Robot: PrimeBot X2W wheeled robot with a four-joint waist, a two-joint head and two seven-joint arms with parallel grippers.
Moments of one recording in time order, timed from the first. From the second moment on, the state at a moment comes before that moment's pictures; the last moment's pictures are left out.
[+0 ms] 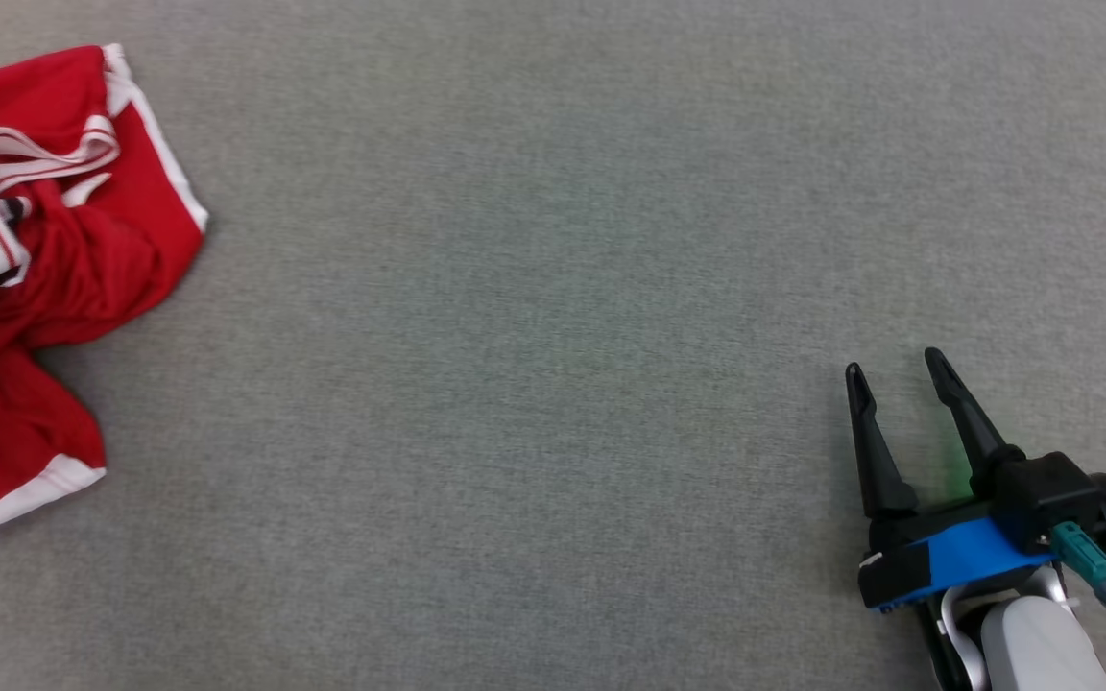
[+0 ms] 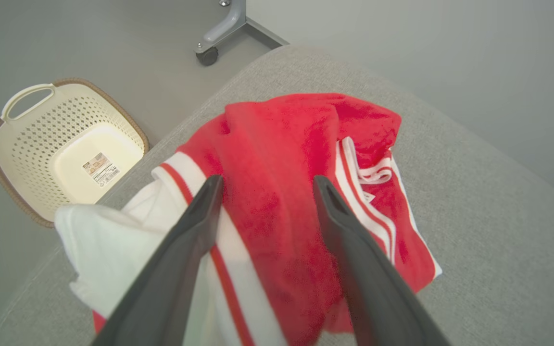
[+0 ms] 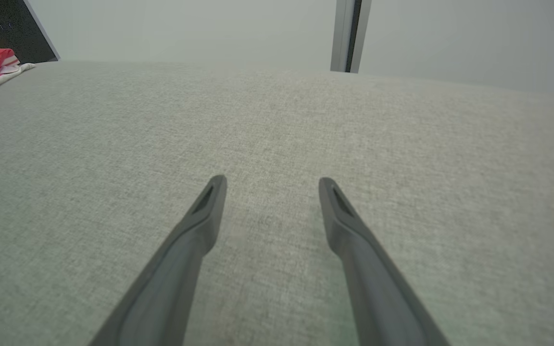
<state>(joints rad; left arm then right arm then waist) -0.67 0.44 0.18 0.42 -0.51 0.17 0.66 -0.17 -0.05 0.00 0.17 0.00 0.13 -0.22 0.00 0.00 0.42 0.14</state>
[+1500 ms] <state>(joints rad) -0.93 0.23 -0.20 0.03 -0.68 -0.11 0.68 -0.13 -0.05 0.03 0.29 0.14 0.13 -0.26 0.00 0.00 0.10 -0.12</state>
